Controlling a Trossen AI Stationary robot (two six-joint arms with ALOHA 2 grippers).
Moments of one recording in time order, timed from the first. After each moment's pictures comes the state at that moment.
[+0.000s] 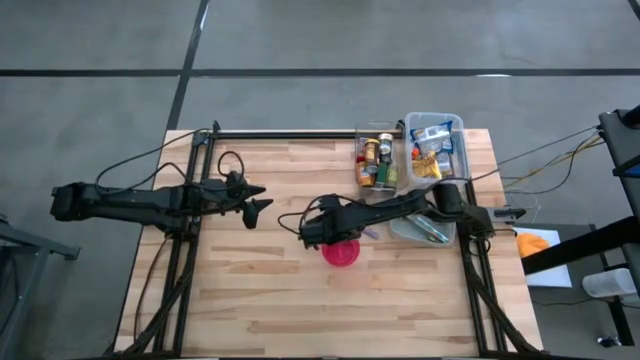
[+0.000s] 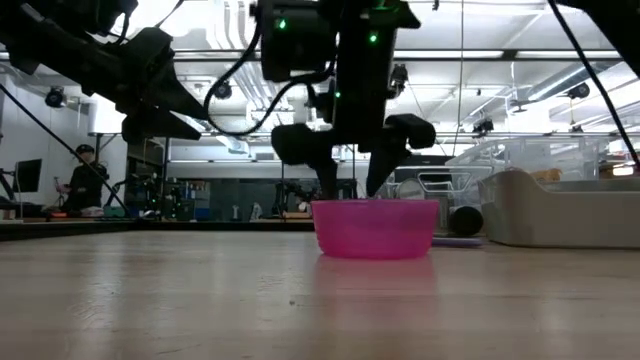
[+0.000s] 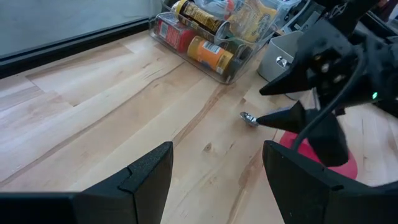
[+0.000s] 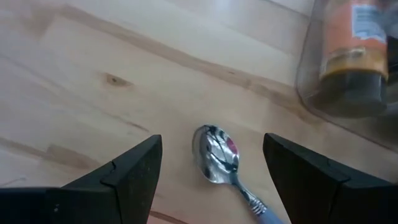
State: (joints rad) left arm 0.08 0.74 0.35 -0.08 -0.27 -0.47; right arm 0.12 2.22 1.77 -1.11 0.62 1.34
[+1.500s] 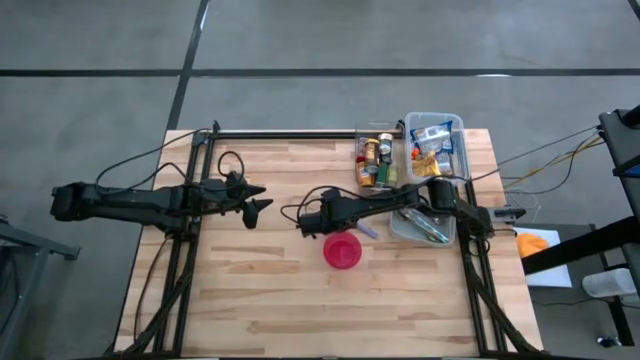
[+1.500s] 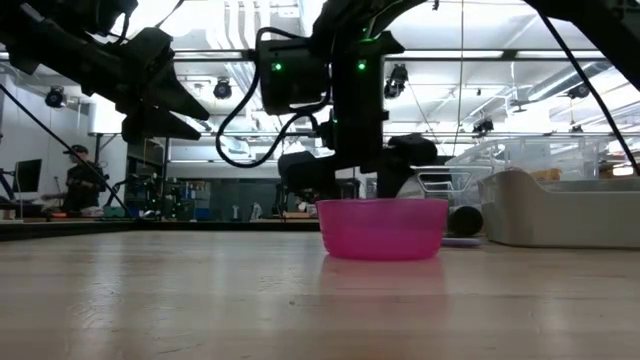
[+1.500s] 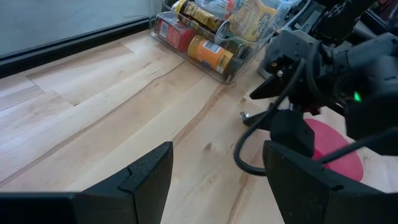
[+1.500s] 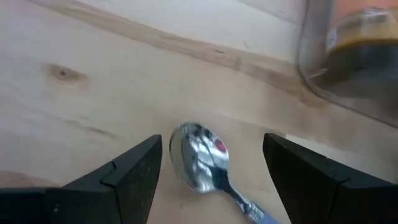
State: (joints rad) left arm 0.08 0.74 0.35 -0.08 -0.27 -0.47; right arm 0.06 2.28 1.80 -1.15 0.50 1.37
